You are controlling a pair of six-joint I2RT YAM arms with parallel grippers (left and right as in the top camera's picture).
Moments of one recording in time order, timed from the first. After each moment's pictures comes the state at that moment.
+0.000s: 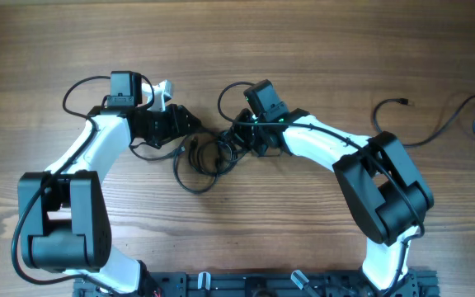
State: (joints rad) left arm -0.01 1.75 1.02 -0.48 0.65 -0.28; right arm 0.57 2.01 1.16 -0.19 -0.35 1.21
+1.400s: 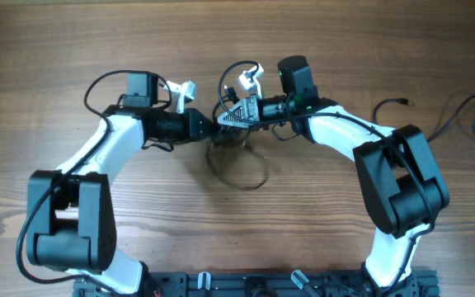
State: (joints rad) left arm -0.11 1.75 1.02 -0.46 0.80 -0.19; right arm 0.41 2.00 1.14 0.17 -1.13 0.69
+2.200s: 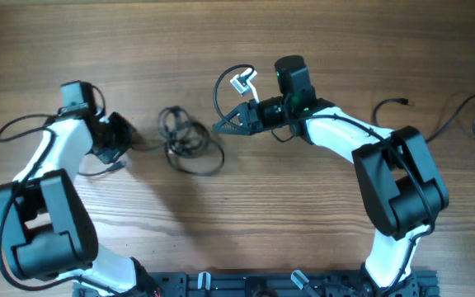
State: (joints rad) left arm 0.25 1.75 1.02 -0.62 0.23 -0.61; right arm 0.42 2.00 1.14 0.22 -1.34 0.61
